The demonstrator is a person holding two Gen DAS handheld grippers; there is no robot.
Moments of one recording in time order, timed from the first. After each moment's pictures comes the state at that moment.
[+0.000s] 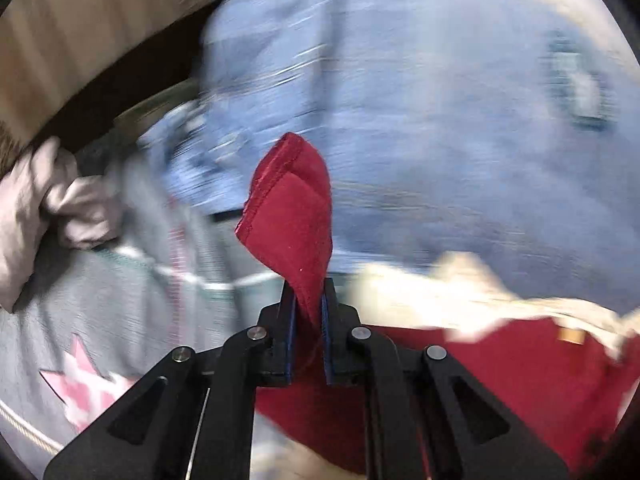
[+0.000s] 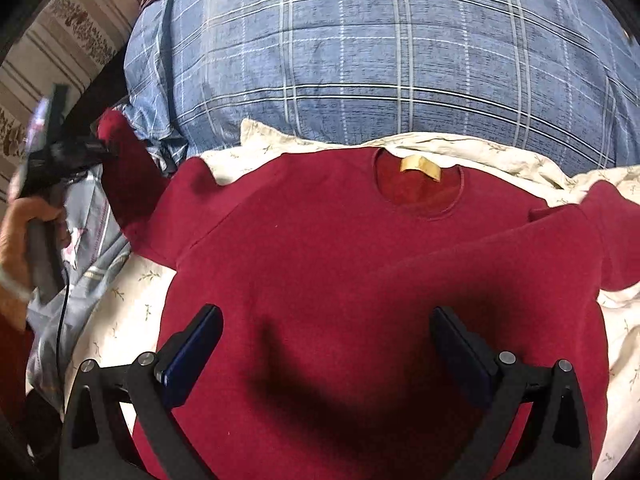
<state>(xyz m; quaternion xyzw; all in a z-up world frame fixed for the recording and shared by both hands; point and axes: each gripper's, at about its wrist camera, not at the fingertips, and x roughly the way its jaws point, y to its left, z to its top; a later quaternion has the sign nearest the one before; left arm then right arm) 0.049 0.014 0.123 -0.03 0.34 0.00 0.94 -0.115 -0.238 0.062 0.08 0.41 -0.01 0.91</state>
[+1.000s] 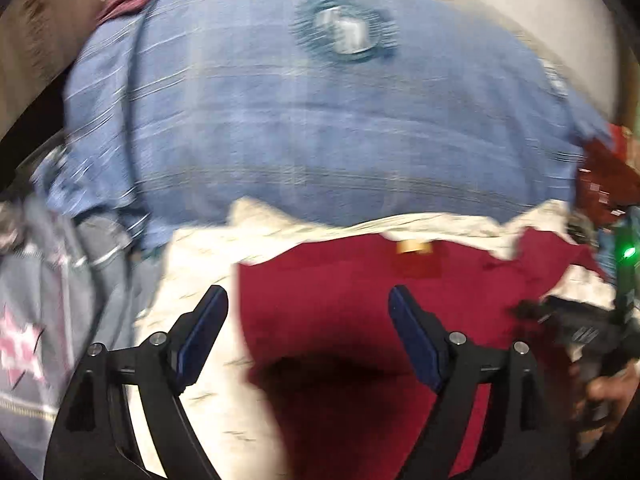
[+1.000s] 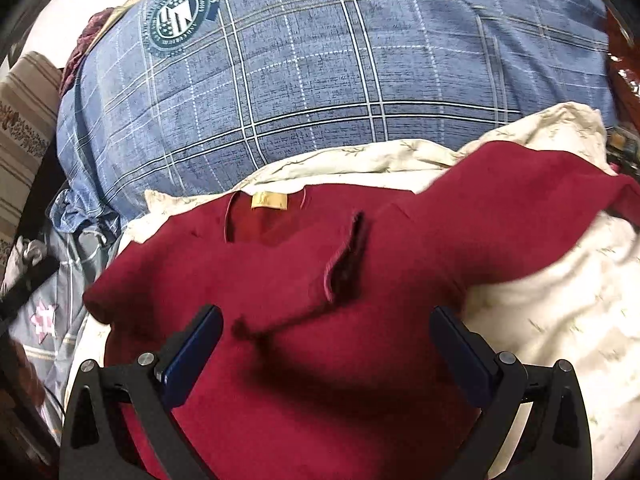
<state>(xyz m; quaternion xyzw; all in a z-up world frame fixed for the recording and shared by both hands) -0.047 -0.090 0.119 0.03 0.33 -0.16 0.93 -0.128 -0.369 0.068 0.17 0.39 -0.10 0.90</state>
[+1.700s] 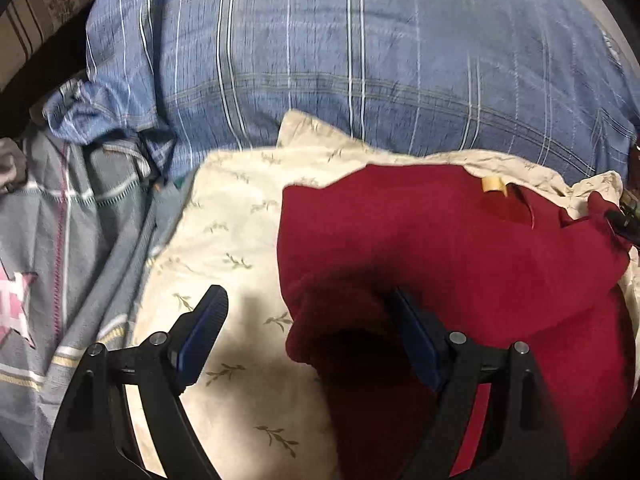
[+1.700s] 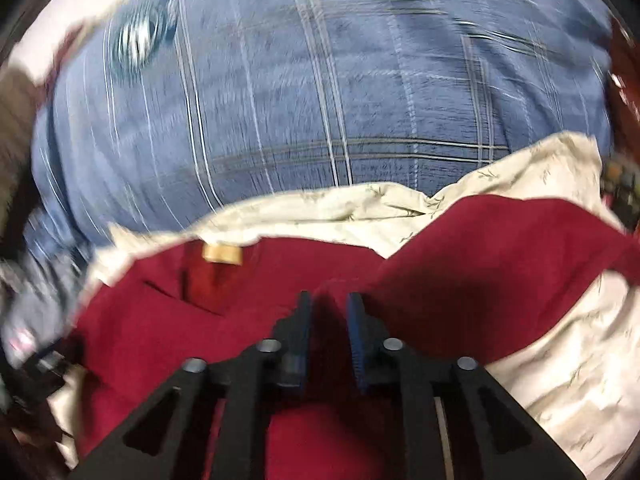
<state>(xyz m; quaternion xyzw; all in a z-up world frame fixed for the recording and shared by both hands) -0.014 -0.087 0.057 0.05 0.39 -0.10 0.91 -0.114 -0.418 0.091 0.19 0.35 -0.11 0.91</state>
